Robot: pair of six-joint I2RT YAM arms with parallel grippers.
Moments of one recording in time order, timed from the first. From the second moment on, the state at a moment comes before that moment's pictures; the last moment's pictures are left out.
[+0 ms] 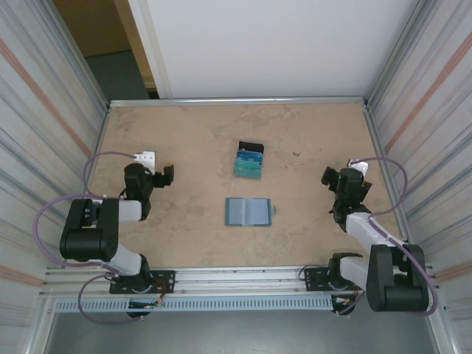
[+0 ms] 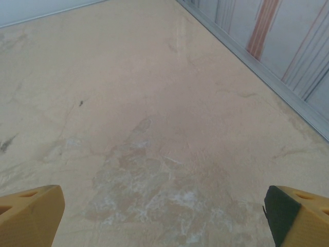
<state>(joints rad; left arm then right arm) -0.01 1.51 0.40 0.70 0.01 0.07 -0.01 1.13 0.34 0.29 0.35 0.26</state>
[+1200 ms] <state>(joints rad) -0.01 1.51 0.40 0.70 0.01 0.07 -0.07 1.55 0.39 0.72 -0.07 0.12</state>
